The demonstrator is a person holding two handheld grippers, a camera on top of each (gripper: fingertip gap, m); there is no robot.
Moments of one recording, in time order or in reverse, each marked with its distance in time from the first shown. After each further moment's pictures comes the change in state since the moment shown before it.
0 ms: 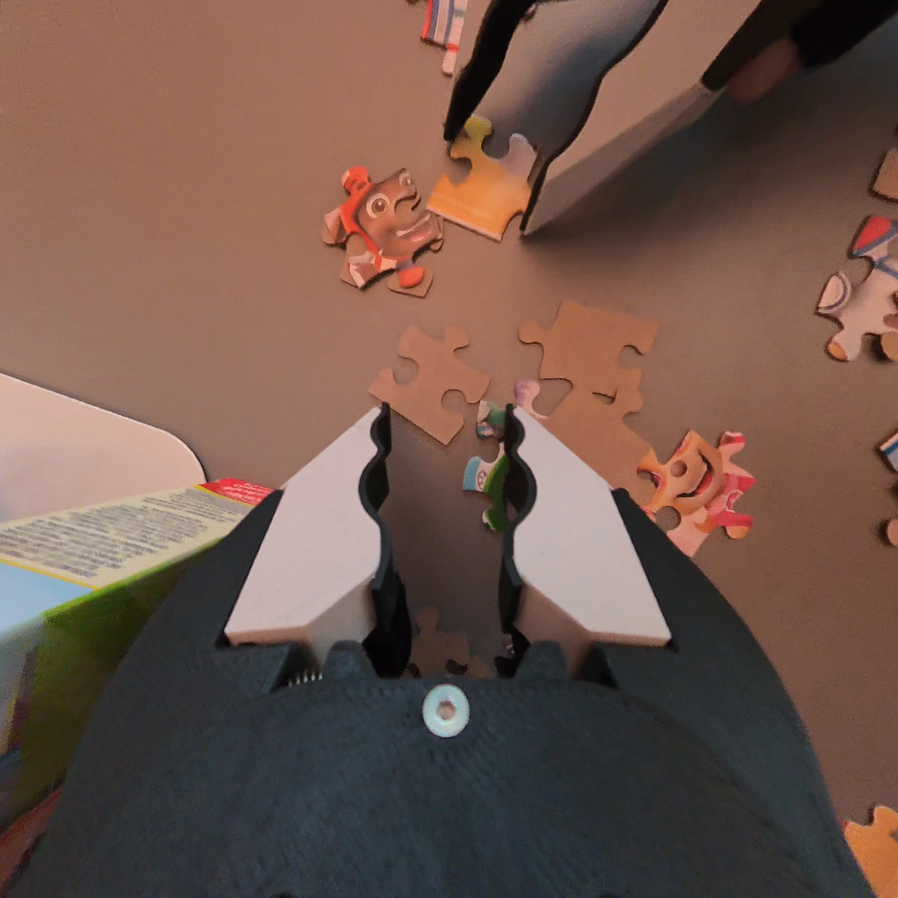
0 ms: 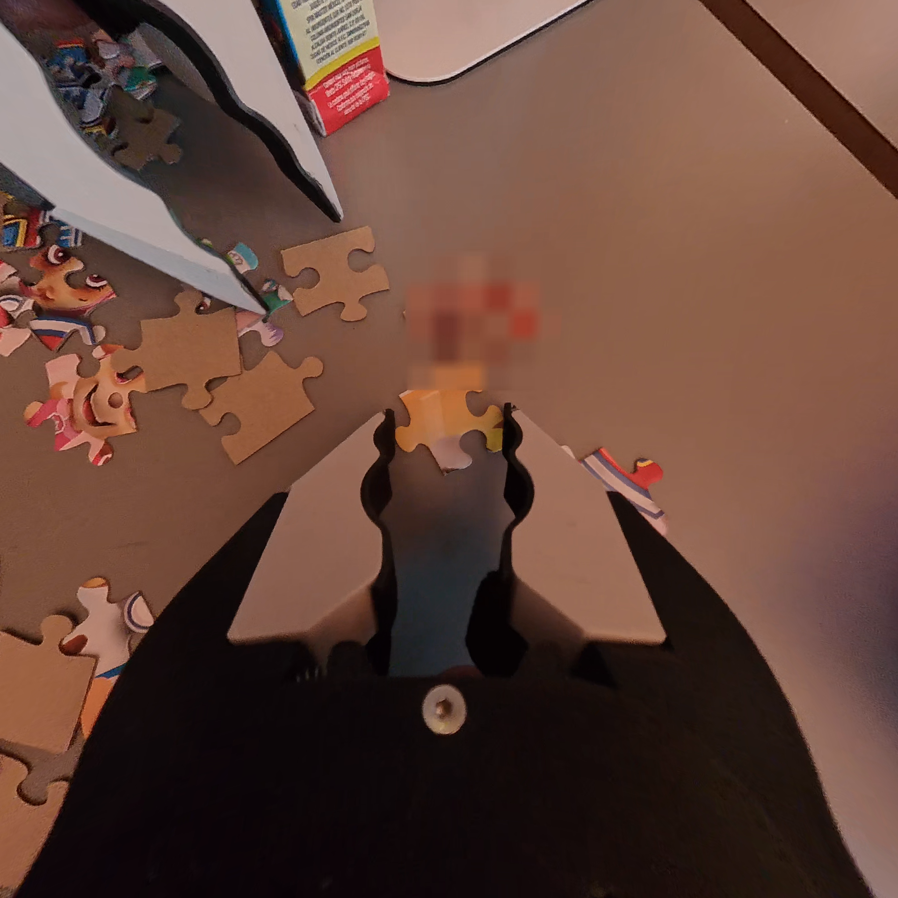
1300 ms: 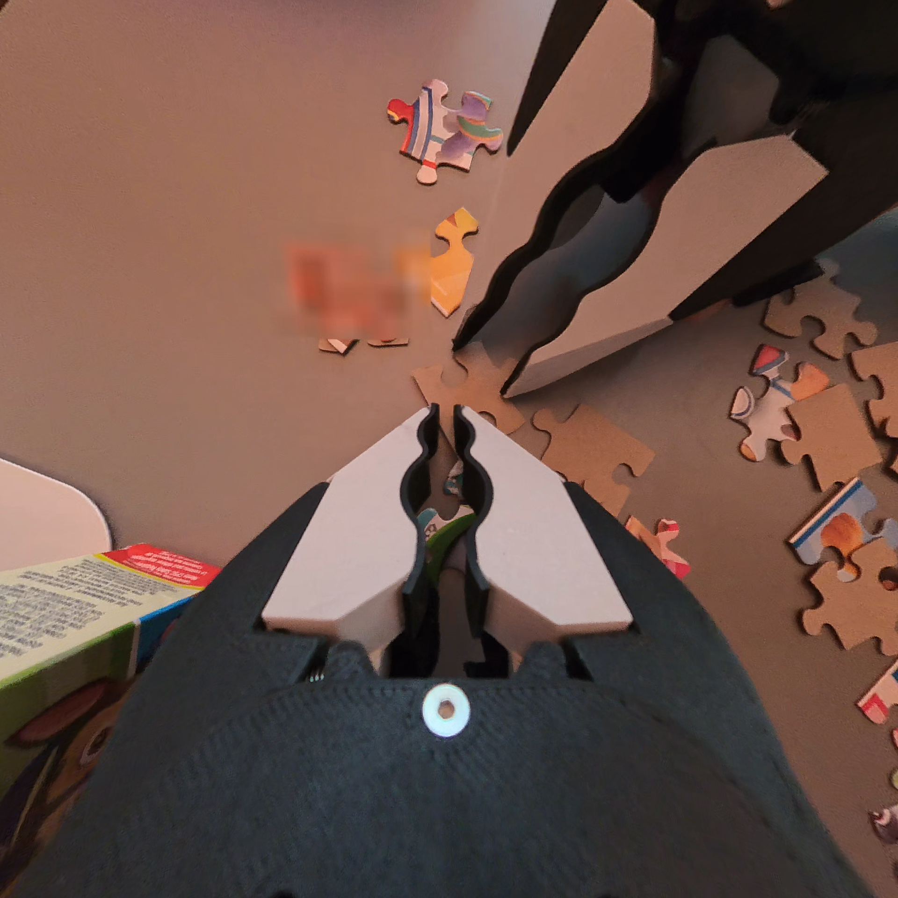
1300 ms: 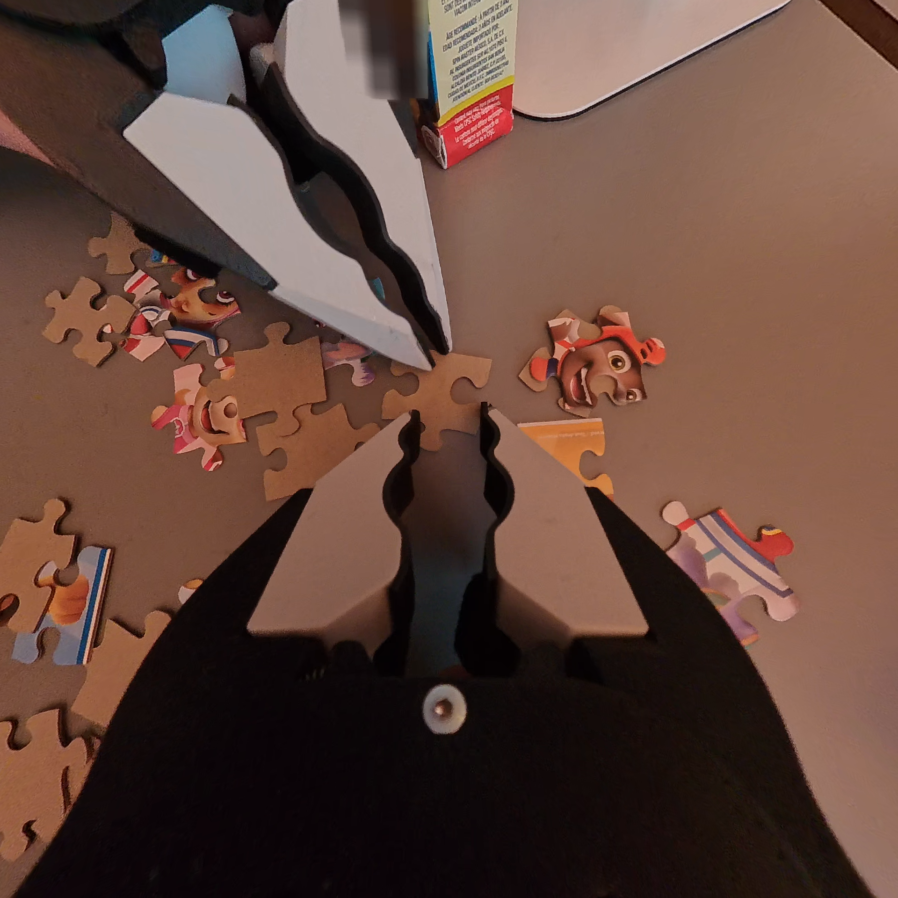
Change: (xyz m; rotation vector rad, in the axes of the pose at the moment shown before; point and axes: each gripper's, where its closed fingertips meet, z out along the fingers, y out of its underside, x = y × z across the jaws) left arm 0.017 -0.028 0.014 0.160 0.083 -0.129; right arm -0.042 -0.010 0.008 0.038 -0.142 -0.021
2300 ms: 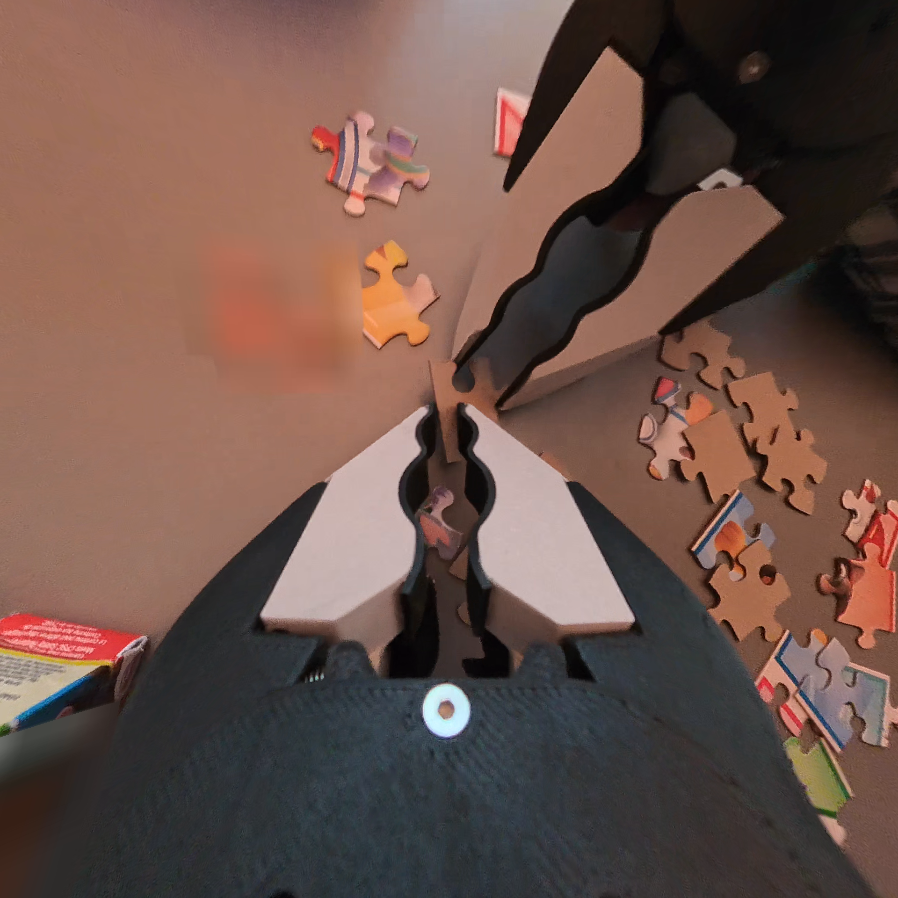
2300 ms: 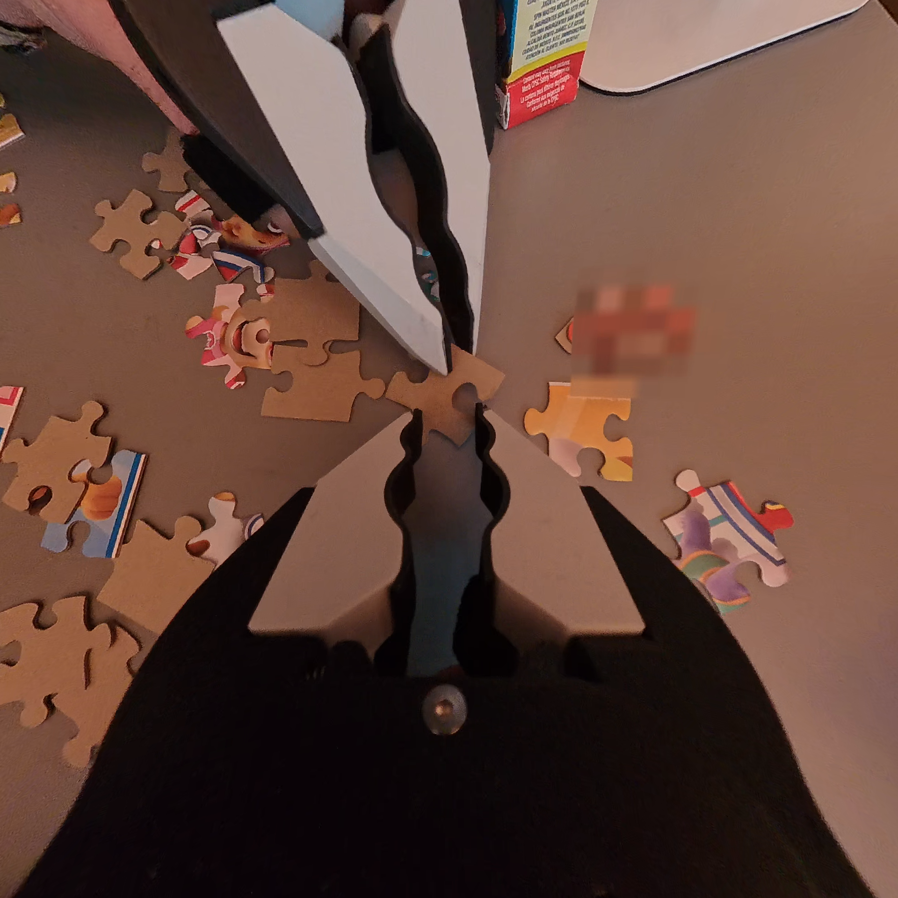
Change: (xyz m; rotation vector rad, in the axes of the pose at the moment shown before) left arm 0.028 -0.013 0.003 0.036 0.161 -0.065; right arm -0.013 0.016 -0.019 -0.027 -0.049 -0.111
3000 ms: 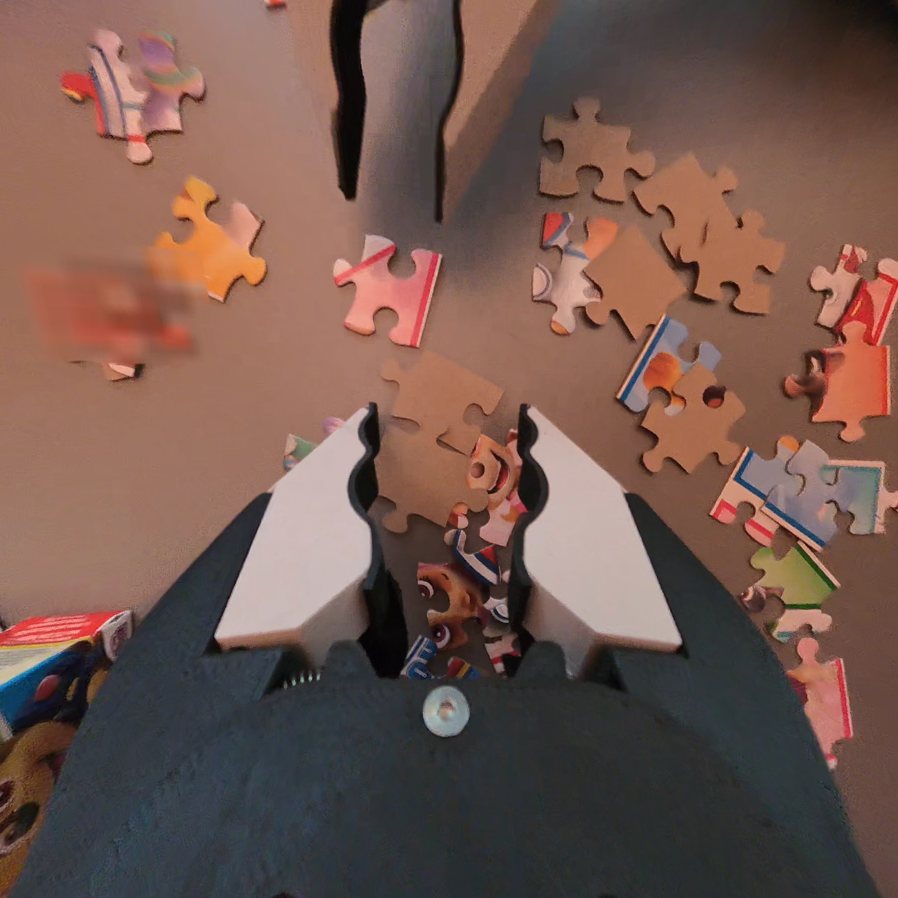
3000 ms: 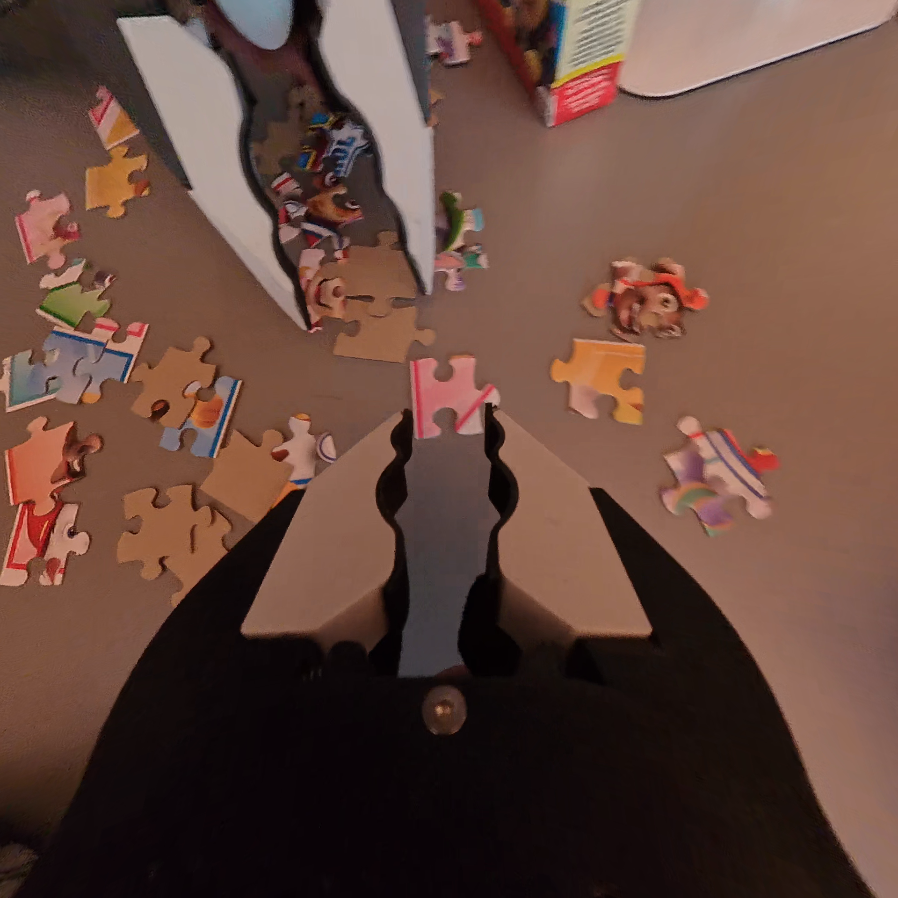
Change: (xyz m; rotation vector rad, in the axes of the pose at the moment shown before) left arm 0.046 0.041 -0.020 -0.225 0.058 0.332; right arm -0.018 0.008 -0.041 0.000 -0.093 -0.029
